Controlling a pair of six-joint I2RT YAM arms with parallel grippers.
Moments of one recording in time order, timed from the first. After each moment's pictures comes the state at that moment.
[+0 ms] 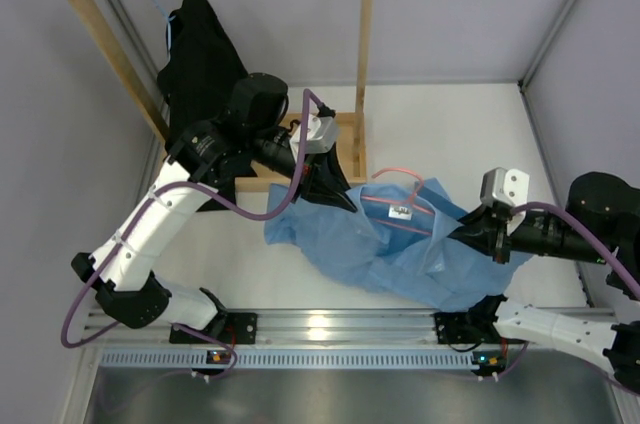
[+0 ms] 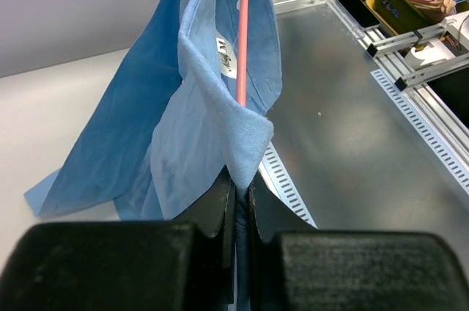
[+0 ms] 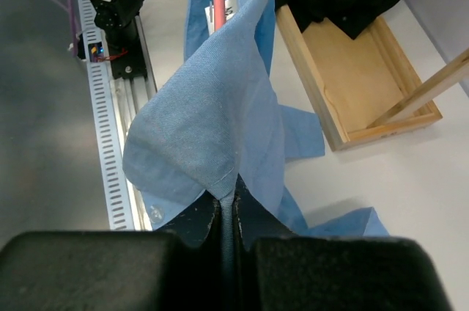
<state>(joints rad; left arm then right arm) -0.76 1.40 1.82 -0.90 1.21 0.38 0.97 0.74 1.55 -1.14 -0.25 -0.22</state>
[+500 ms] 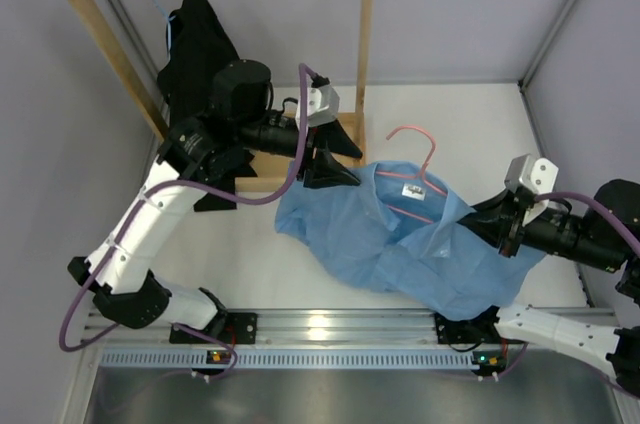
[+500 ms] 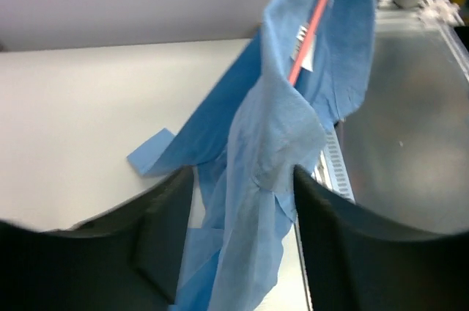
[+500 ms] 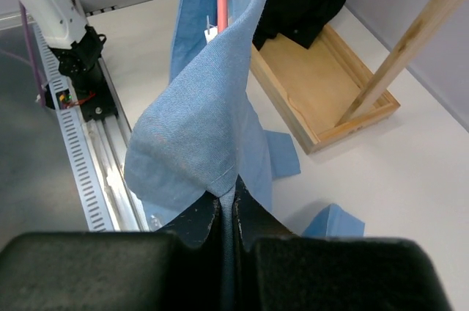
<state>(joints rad) -0.74 1.41 1.88 -0.80 0.96 0.25 0.97 0.68 1.53 -1.06 -0.12 -0.13</state>
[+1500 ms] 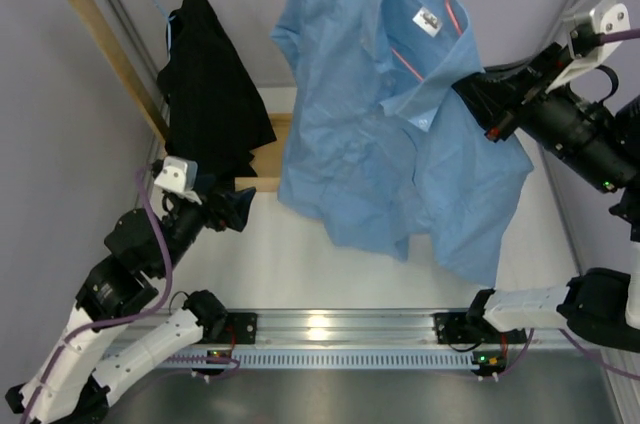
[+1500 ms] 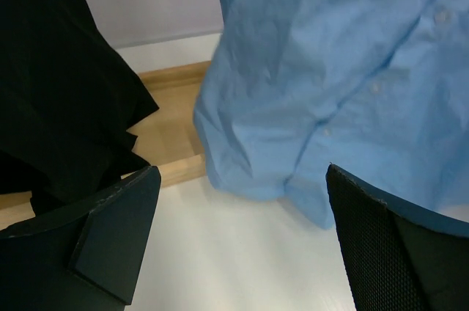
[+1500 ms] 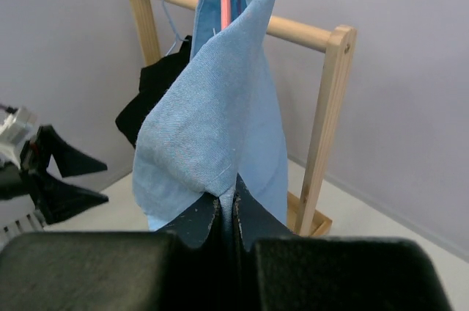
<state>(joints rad) -0.73 0.51 1.04 -0.58 -0.31 -0.16 0.97 1.20 2.29 -0.92 0.19 -0.03</state>
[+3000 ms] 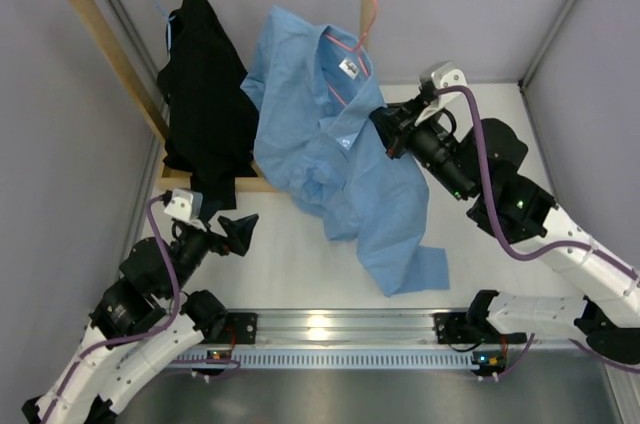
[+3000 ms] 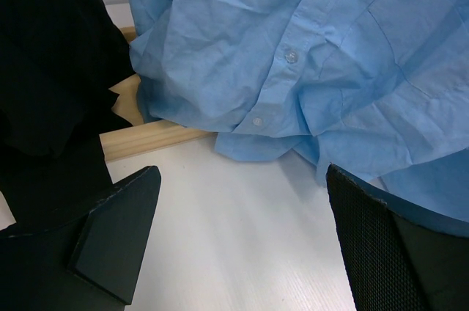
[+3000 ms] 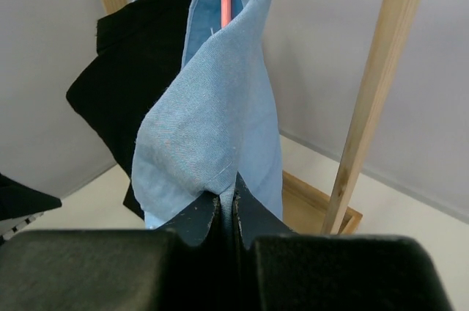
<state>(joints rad) -0.73 0.23 0.72 -0.57 -0.28 -0.22 0.97 1.05 1.38 -0.15 0.24 -0.01</state>
